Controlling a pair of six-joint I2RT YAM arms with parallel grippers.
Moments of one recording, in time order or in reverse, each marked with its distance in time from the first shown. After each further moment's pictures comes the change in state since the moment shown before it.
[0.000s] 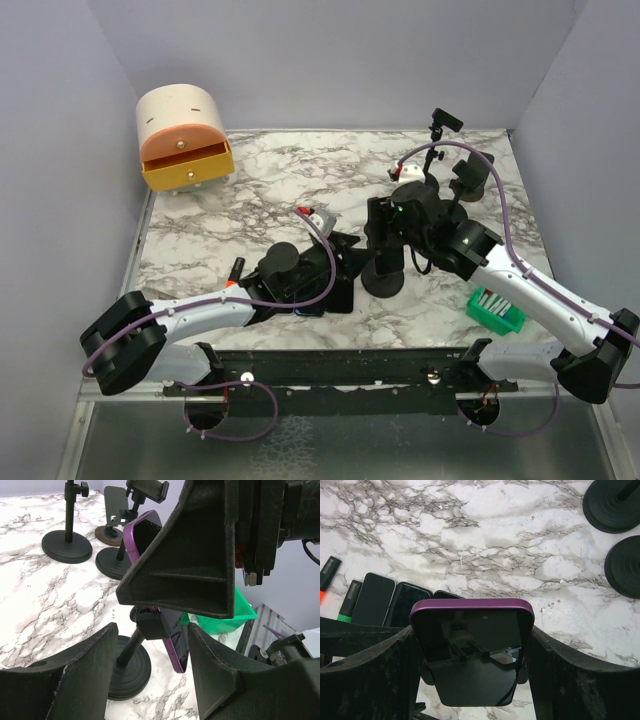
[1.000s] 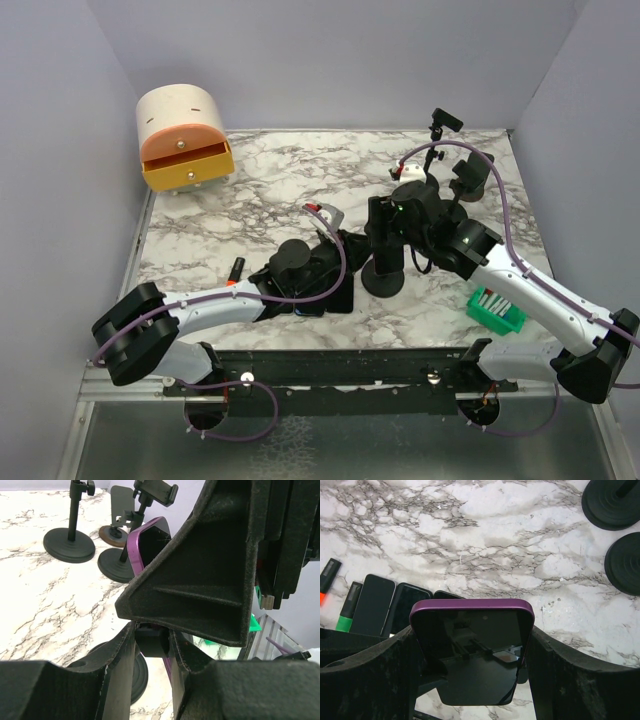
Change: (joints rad) left arm -0.035 0.084 0.066 0.001 -0.078 -0.024; right arm 0.000 0.002 0.006 -0.011 0.001 0.016
